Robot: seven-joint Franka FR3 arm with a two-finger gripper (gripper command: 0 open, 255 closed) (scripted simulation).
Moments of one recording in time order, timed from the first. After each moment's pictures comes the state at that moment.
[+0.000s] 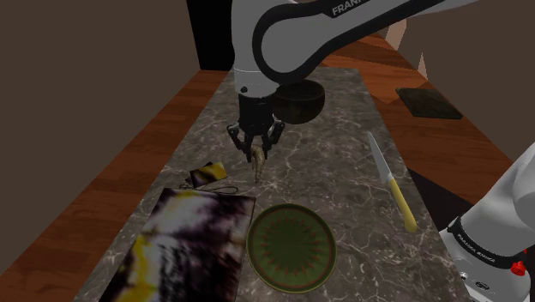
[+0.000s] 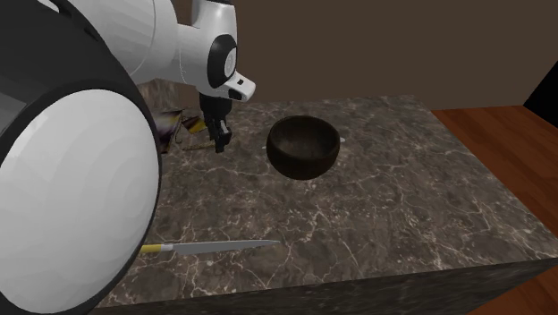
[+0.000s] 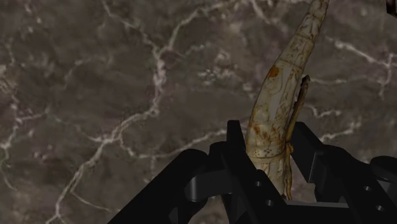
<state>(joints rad) 0.07 0.15 0.53 -1.94 0.08 2.04 0.91</state>
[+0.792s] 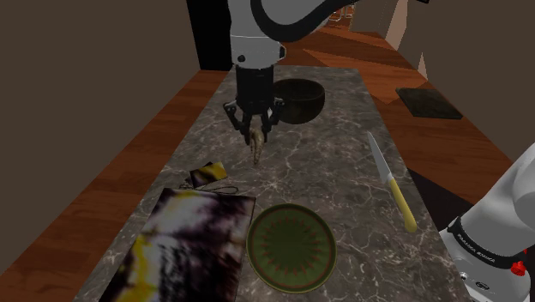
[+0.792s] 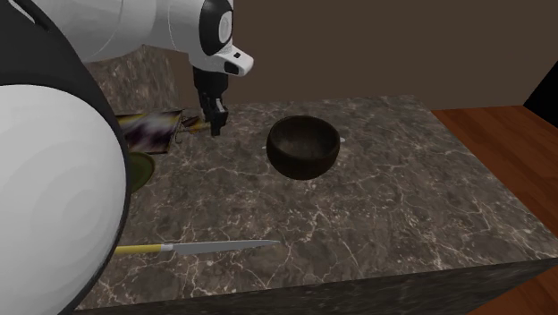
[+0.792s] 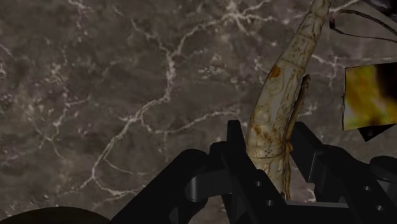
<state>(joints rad) 0.06 0.11 0.54 -1.84 0.10 1.90 0.91</state>
